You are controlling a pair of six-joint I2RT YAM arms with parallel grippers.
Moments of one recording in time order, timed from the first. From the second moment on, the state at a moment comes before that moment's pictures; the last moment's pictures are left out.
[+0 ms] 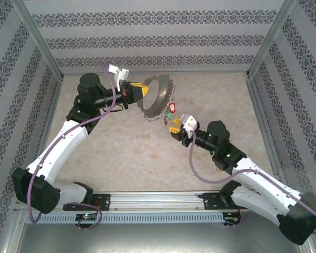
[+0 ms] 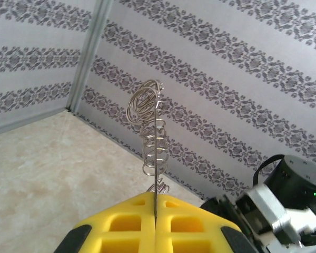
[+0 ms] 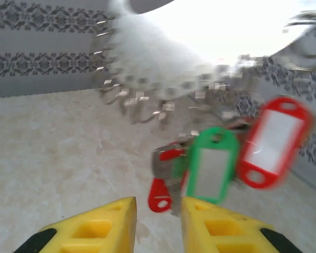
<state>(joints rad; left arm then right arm) -0.34 1.28 1.23 0.04 0.83 -0.40 0.66 0.87 0.57 0.17 -0.31 -0.25</state>
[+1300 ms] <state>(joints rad) -0.34 1.31 1.29 -0.07 0.91 -0.35 0.80 1.06 0.55 0.50 -0.12 -0.36</state>
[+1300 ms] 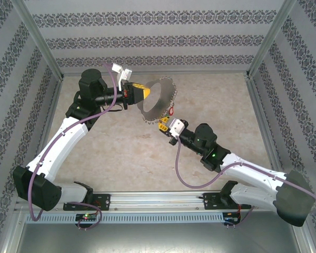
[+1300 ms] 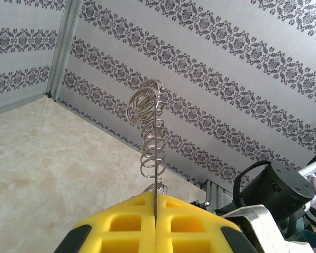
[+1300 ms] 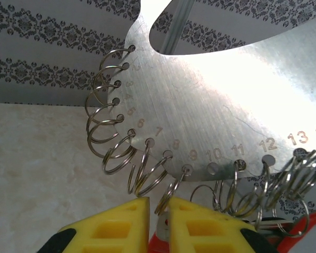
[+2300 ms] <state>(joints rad) -0.34 1.30 1.23 -0.03 0.82 -0.42 0.81 1.07 0.55 0.52 -0.02 -0.37</state>
